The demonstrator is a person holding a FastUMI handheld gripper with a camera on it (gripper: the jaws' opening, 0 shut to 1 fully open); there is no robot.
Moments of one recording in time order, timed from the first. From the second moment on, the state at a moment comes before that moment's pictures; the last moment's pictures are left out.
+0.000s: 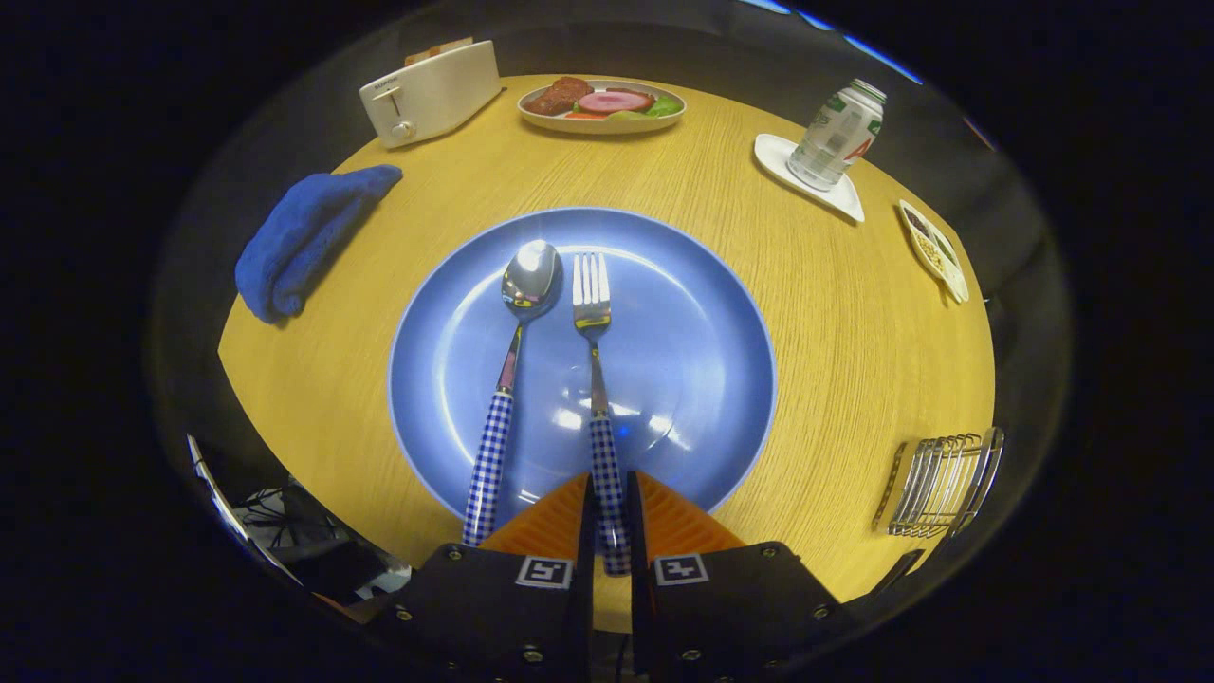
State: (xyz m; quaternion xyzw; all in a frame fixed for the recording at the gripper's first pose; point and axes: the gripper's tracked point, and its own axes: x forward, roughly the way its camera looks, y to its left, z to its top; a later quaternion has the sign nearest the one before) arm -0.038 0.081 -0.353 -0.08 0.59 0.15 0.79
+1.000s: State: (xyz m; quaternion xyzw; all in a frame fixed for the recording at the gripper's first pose) arm -0.063 -0.035 -0.260 -0.17 0.61 0.14 0.76
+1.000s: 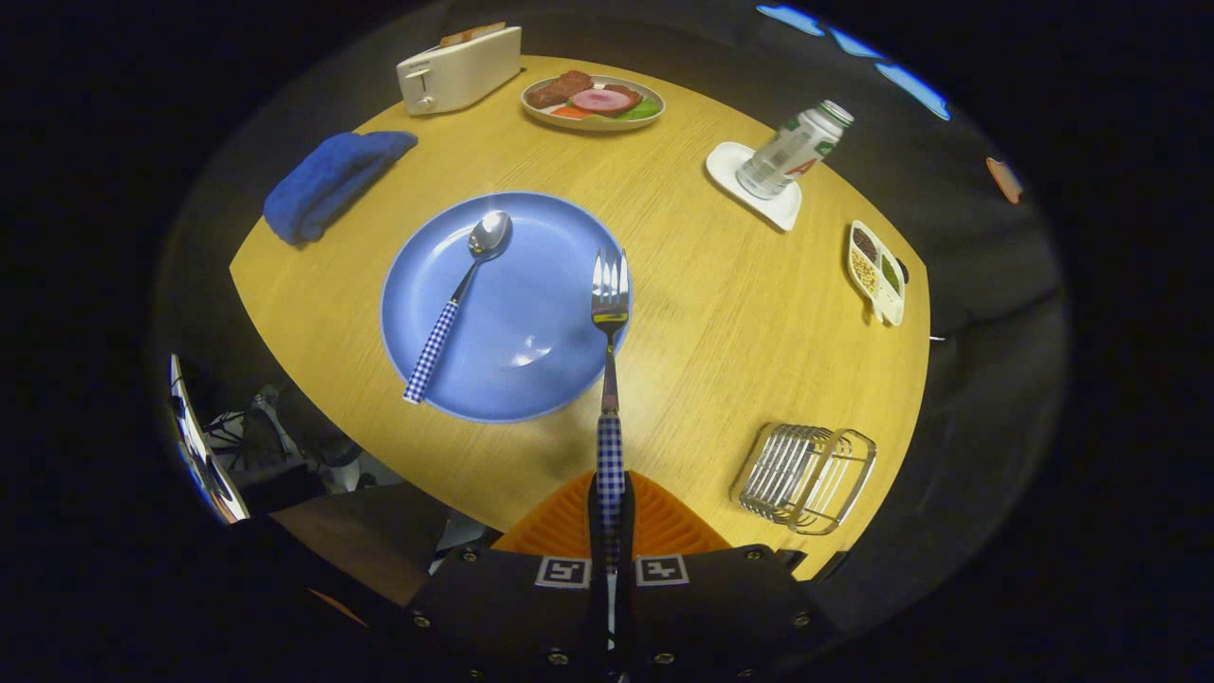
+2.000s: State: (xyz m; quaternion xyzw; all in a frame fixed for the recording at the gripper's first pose) arm -0.129 -0.209 -0.211 -0.19 0.71 0.06 0.68
